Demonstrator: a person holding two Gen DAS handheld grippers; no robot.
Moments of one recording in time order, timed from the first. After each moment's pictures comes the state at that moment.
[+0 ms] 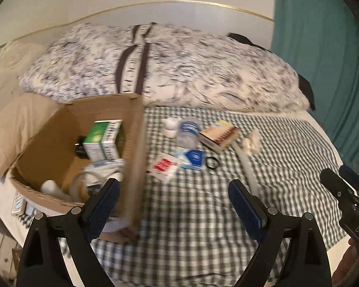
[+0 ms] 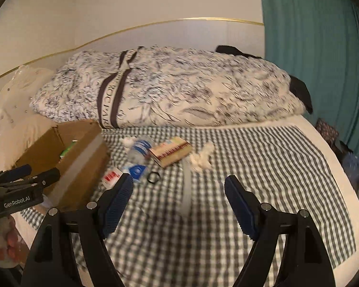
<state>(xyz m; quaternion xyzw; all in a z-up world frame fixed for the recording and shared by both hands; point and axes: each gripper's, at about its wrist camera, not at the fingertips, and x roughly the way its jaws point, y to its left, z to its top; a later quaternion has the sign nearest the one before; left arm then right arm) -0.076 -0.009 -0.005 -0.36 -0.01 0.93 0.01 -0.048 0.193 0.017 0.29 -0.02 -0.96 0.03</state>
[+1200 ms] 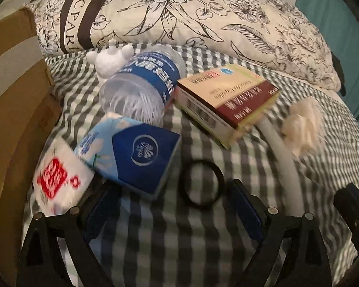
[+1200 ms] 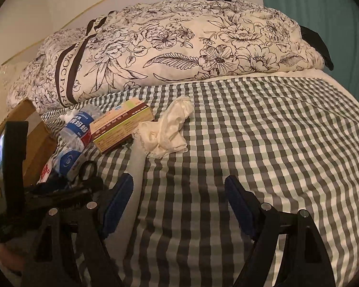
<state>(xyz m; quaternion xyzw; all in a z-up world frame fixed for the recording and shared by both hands) -0.271 0.054 -0.161 -0.46 -0.05 0.89 -0.01 -0.206 0.262 -0.125 0.38 -0.07 -0.92 0.04</state>
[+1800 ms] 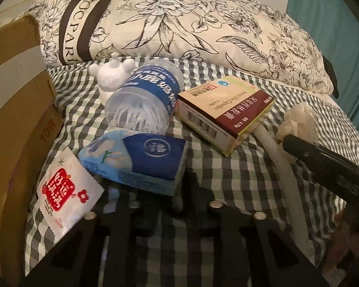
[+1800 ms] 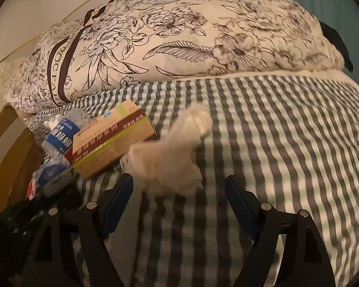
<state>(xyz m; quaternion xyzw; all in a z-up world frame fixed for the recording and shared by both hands) -0.264 0.045 -0.161 -0.42 -0.05 0.90 0.01 -0.285 0.241 -0.145 0.40 -0.05 -0.91 0.06</state>
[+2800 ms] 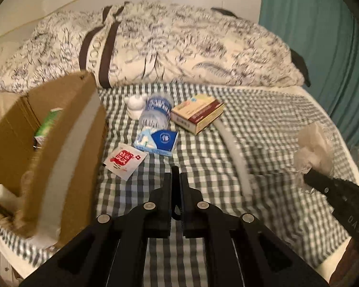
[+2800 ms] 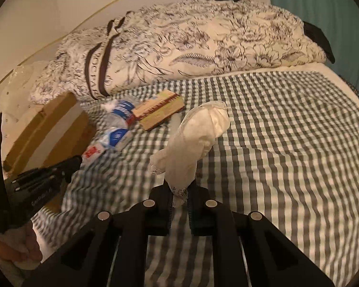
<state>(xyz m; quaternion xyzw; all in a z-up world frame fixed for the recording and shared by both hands) -0.126 0.039 -0.051 -0.40 0.00 0.92 0.04 -0.108 0.243 -0.060 0.39 -0.08 -0.91 0.09</state>
